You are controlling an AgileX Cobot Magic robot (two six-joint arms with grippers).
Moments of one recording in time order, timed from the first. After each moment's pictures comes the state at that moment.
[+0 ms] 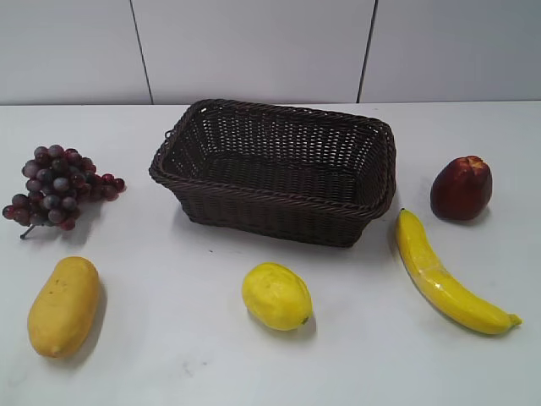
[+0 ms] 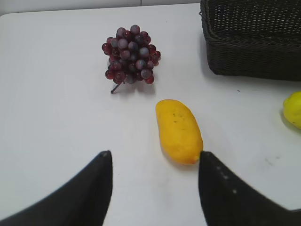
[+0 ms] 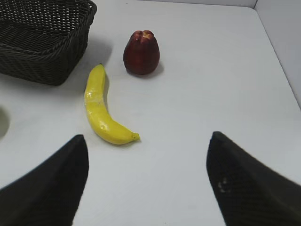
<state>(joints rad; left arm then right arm) -0.05 0.00 -0.48 -0.25 1.09 0.17 0.05 0.00 -0.50 0.02 1.04 -0.04</state>
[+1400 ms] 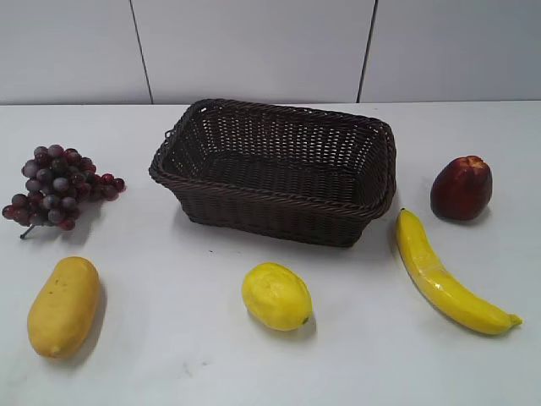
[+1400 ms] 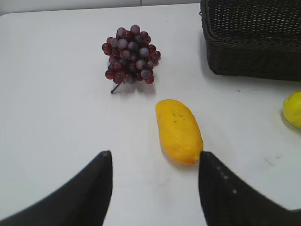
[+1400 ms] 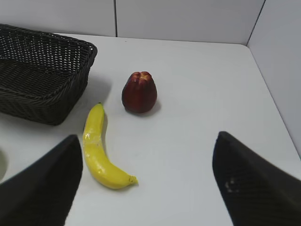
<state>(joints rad) -0.05 0.00 -0.48 -0.25 1.09 0.17 0.05 0.14 -0.53 0.02 0.84 -0.04</state>
